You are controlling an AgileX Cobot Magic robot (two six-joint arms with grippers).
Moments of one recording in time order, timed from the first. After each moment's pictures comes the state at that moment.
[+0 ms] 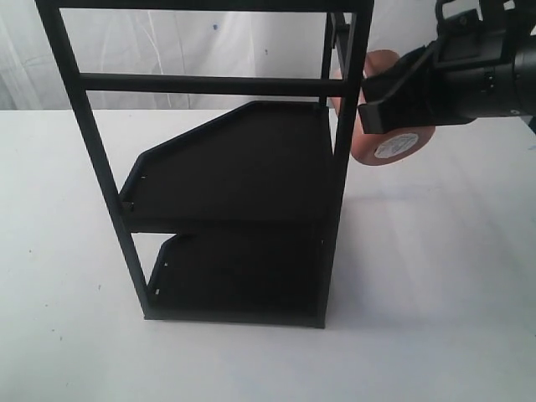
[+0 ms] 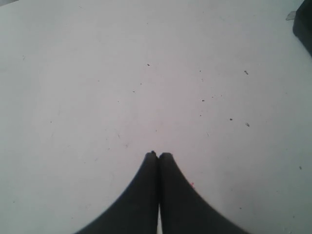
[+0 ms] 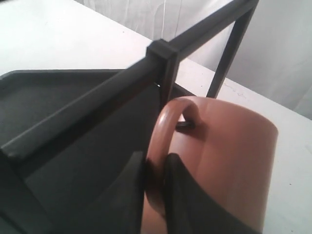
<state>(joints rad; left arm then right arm) 0.12 0.00 0.02 -0.03 0.52 0.26 0.39 1.17 -0.96 0.54 0.41 -0.67</state>
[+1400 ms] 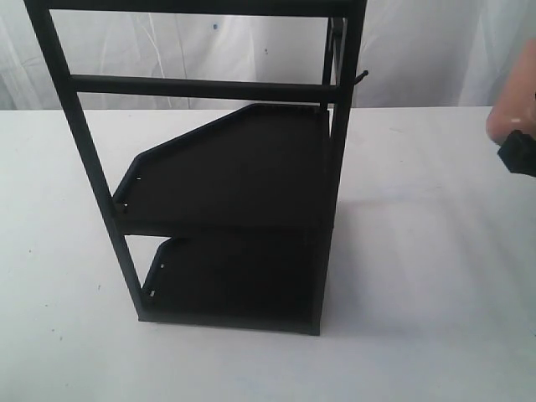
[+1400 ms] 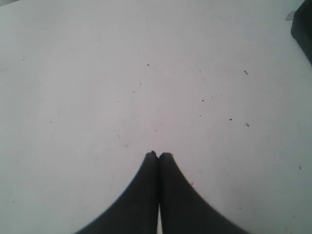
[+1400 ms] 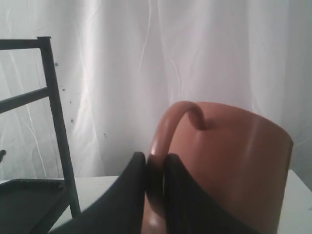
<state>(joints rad) 0.12 0.00 0.02 -0.03 0.52 0.26 0.39 0.82 -0.33 0.49 -0.59 -0.31</state>
